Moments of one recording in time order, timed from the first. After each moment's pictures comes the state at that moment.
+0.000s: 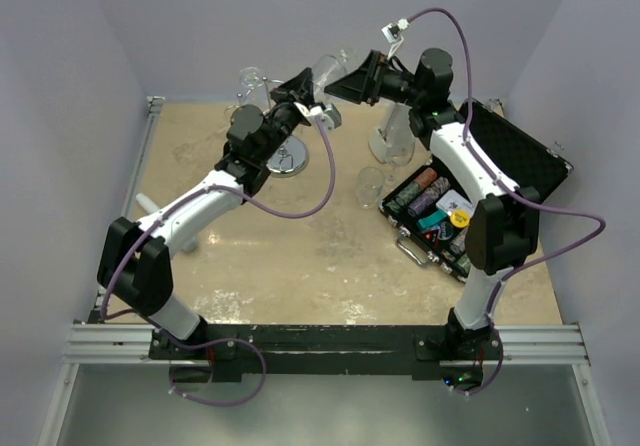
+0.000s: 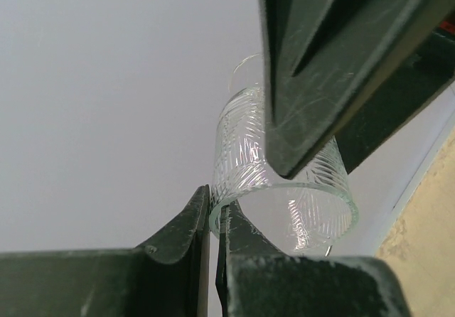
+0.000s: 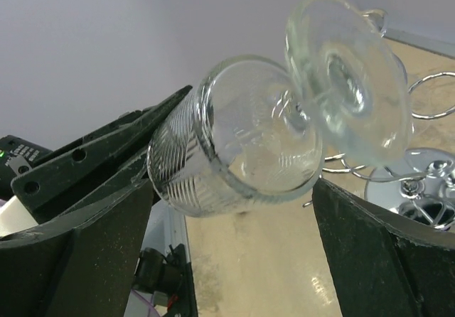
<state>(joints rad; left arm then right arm) -0.55 1.57 1.22 0.64 0.14 1.00 0.28 1.85 1.68 0.29 -0.91 0.83</state>
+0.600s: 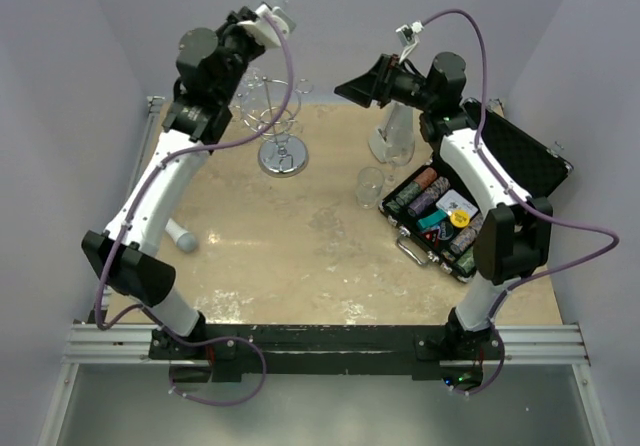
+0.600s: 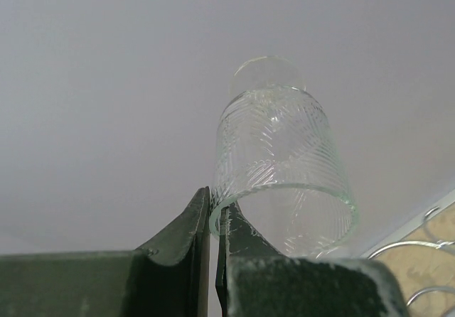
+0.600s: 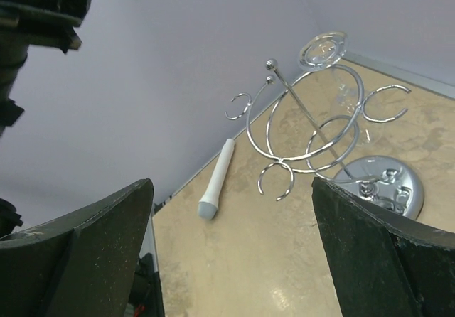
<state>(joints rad) -0.41 1.63 1.81 0.07 -0.06 0.81 0.24 1.76 1.61 0.28 -0.86 0.72</state>
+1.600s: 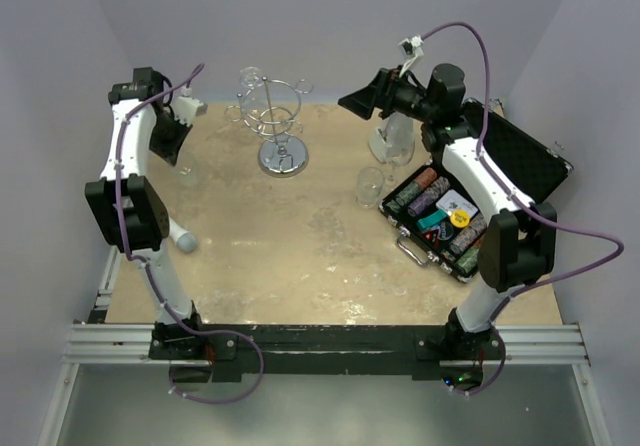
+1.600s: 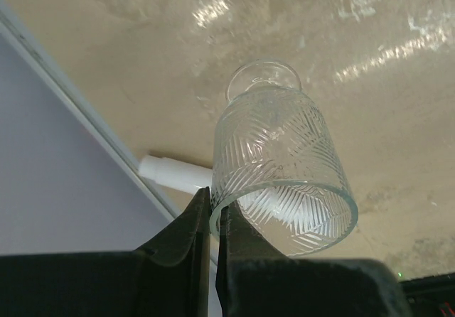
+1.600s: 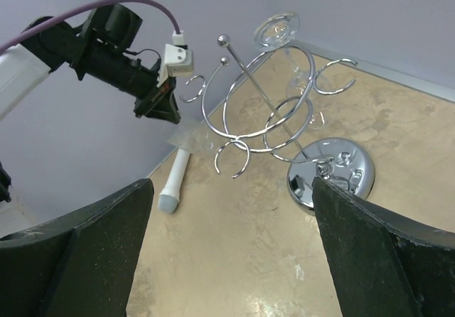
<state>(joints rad) 0.16 2.00 2.02 -1.24 0.07 0.64 0.24 1.71 1.49 0.23 -0.77 0.57</state>
